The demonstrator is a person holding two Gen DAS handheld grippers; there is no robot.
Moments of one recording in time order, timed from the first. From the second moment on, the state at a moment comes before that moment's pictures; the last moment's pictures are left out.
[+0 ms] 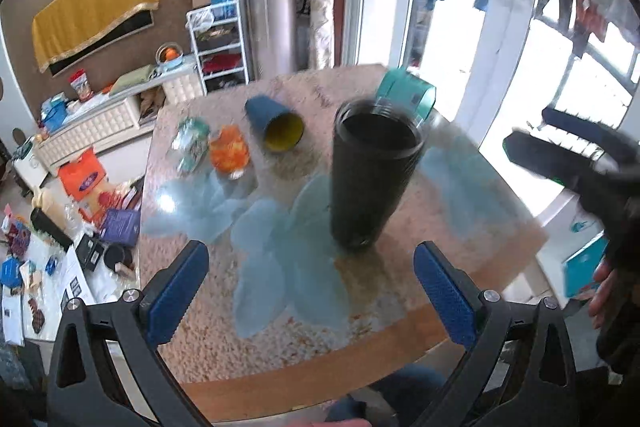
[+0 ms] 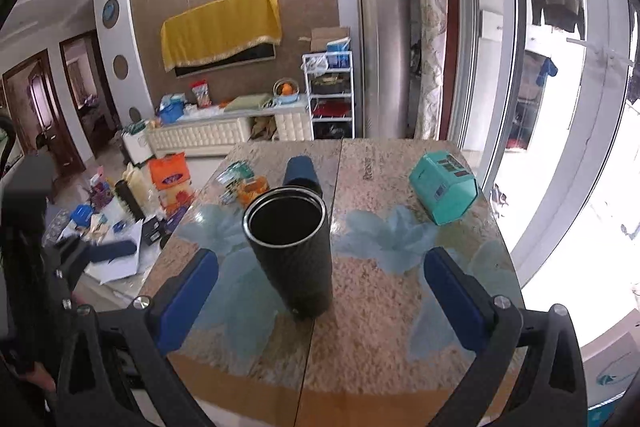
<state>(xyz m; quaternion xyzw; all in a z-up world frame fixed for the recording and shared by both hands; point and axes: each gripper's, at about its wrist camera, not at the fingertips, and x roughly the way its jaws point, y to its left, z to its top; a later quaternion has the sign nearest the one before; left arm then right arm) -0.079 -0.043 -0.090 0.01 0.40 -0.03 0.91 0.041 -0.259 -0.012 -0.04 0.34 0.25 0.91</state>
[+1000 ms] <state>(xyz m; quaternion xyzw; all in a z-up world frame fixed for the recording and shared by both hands) -0.035 -0.049 -0.027 0.00 0.41 -0.01 0.91 0.059 -0.257 0.009 -0.05 0.40 0.21 0.89</state>
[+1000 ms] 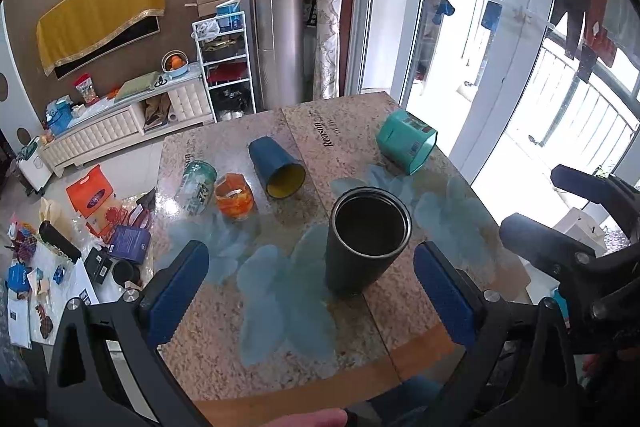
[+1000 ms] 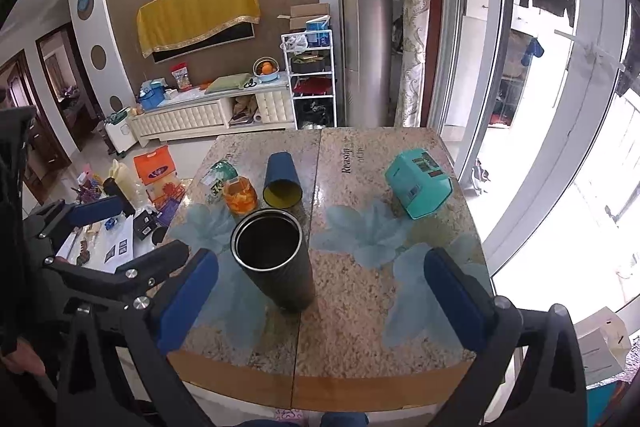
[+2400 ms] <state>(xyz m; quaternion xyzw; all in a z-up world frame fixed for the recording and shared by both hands) -0.023 -0.045 -0.030 -0.01 0.41 -0.01 0.91 0.070 -0.258 0.006 -0.06 0.41 0.21 0.88</state>
